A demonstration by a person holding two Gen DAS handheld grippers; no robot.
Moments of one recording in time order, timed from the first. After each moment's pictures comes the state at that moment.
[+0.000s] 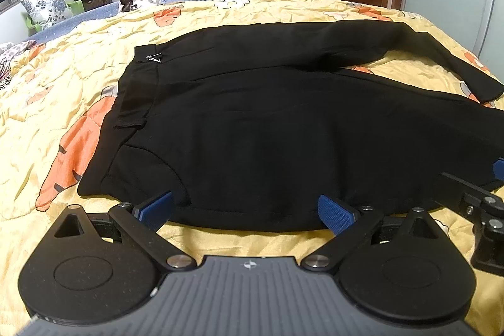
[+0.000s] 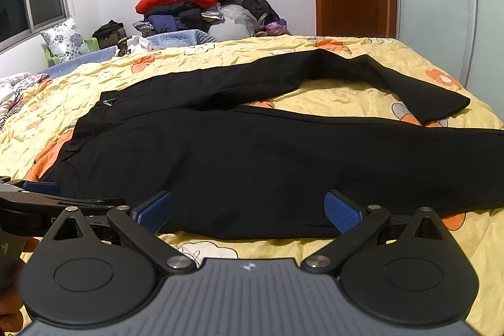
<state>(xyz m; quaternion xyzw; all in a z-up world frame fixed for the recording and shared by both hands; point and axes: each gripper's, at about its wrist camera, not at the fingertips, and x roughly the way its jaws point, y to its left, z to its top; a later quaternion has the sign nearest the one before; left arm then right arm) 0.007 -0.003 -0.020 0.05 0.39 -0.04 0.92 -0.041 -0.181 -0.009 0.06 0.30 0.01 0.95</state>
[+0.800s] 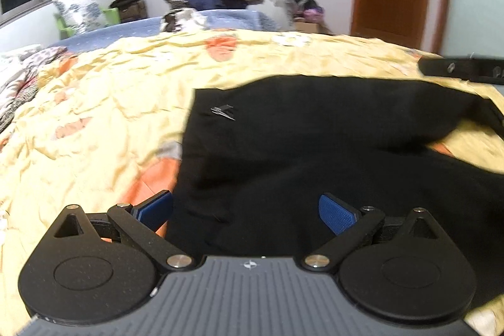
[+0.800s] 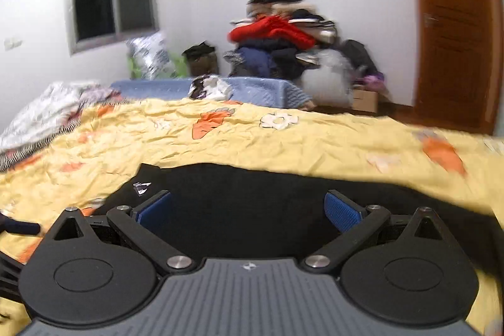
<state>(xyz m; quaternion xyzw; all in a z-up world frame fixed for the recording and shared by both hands) 0.100 0.076 0.013 0.02 0.36 0.03 0.93 0.193 -0.185 0.050 -0.01 0.23 0.23 0.95</state>
